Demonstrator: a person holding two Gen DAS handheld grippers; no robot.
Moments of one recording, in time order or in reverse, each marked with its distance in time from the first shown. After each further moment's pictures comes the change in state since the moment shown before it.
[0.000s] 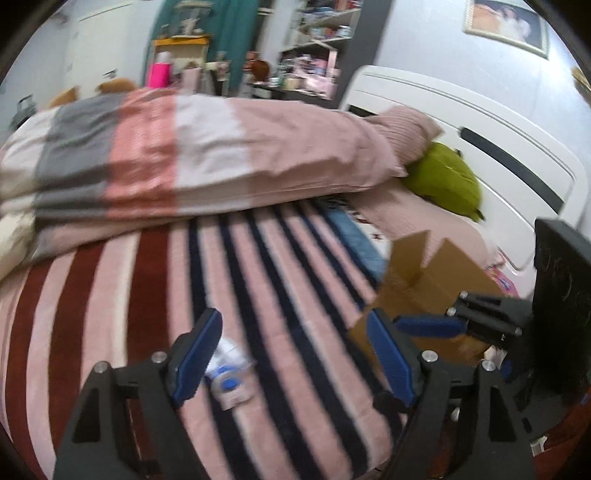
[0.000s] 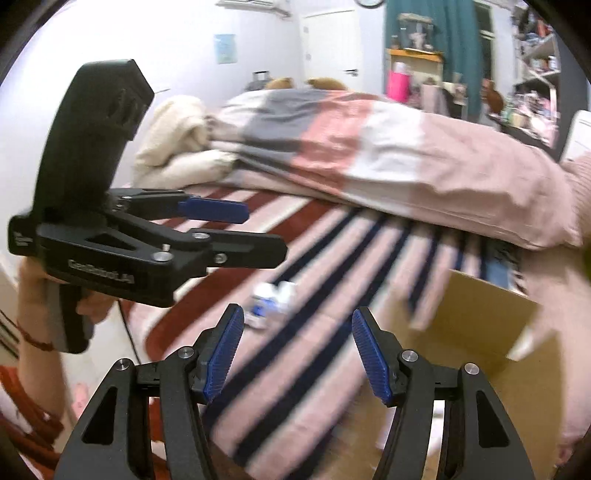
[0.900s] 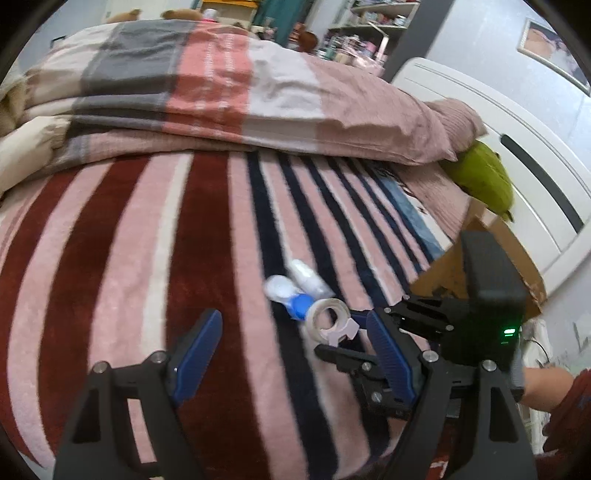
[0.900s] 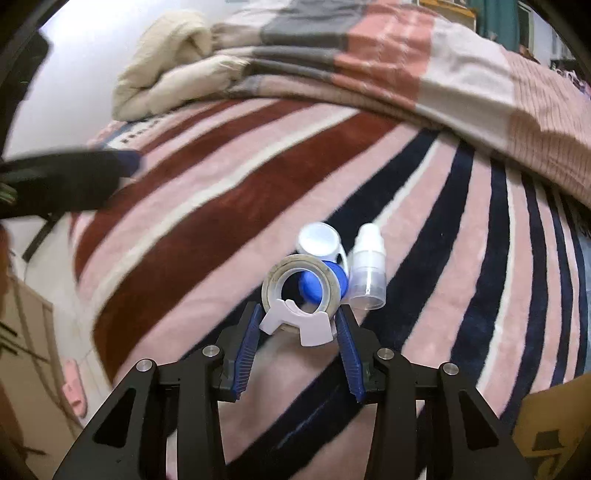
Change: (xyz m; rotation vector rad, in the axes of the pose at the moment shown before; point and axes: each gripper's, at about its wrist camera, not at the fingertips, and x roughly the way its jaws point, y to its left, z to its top) left arm 0.020 0.079 -0.067 -0.137 0.102 -0.006; right arm 0.166 0.028 -0.033 -0.008 0.188 0.015
